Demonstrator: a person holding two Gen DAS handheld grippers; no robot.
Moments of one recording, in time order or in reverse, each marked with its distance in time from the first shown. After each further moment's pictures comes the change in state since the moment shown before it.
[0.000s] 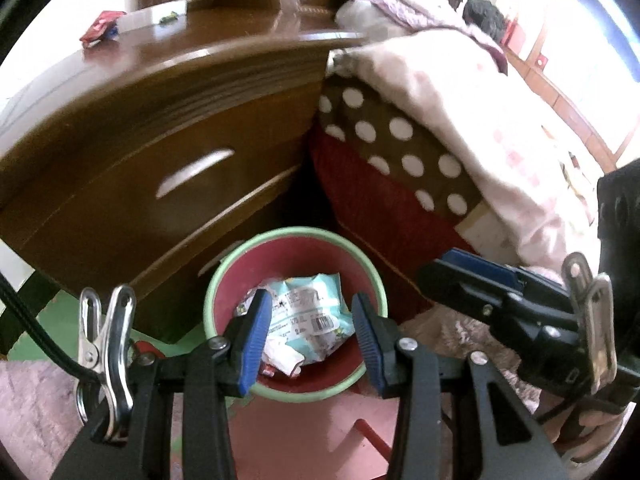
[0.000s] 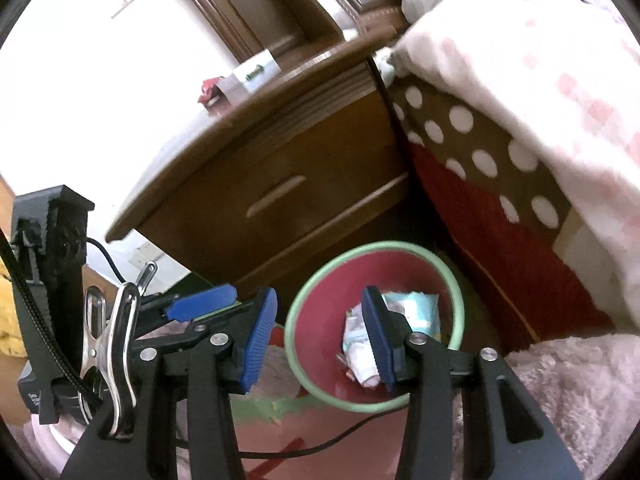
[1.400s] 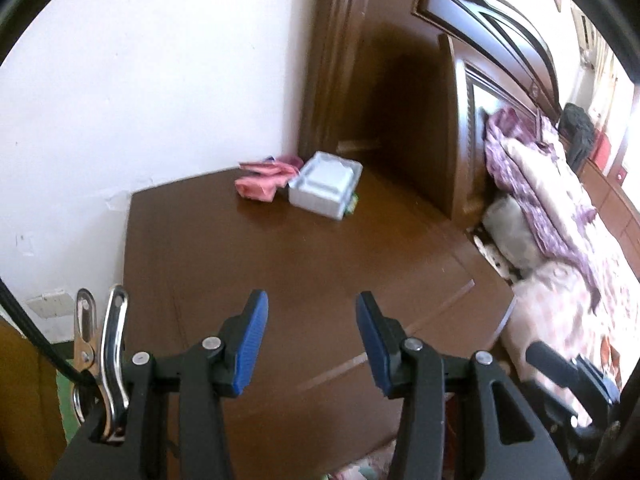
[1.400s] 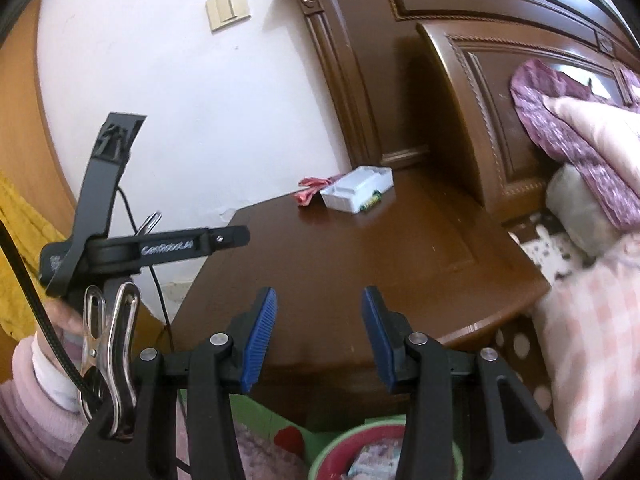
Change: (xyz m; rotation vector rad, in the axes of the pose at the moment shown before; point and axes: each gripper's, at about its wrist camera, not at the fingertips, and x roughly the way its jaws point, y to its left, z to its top) left arm -0.096 0.155 0.203 -0.260 -0.252 0.274; right arm 0.014 0.126 0.182 -0.353 -0.159 0.137
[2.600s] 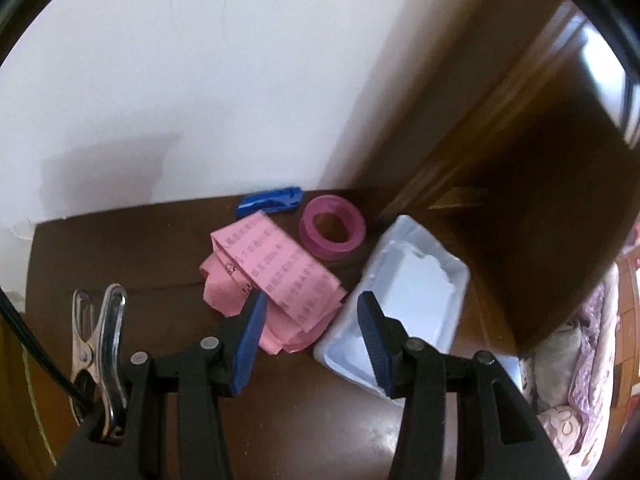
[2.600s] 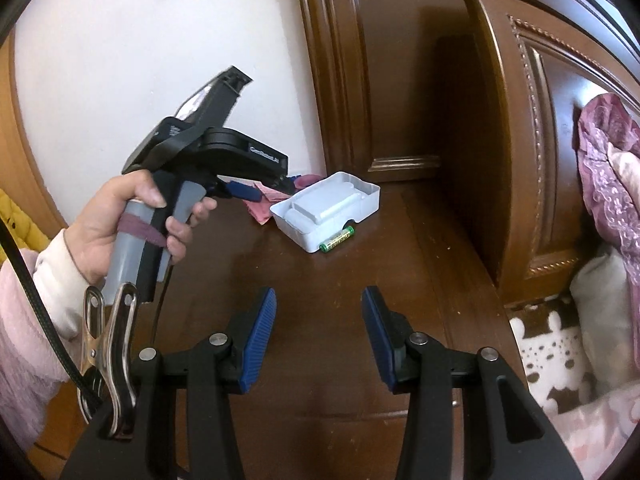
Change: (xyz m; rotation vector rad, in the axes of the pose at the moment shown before) left arm 0.220 0.053 0.140 -0.268 0.271 0.003; right arm 0.125 -0.046 0.086 -0.147 0.150 -0.059
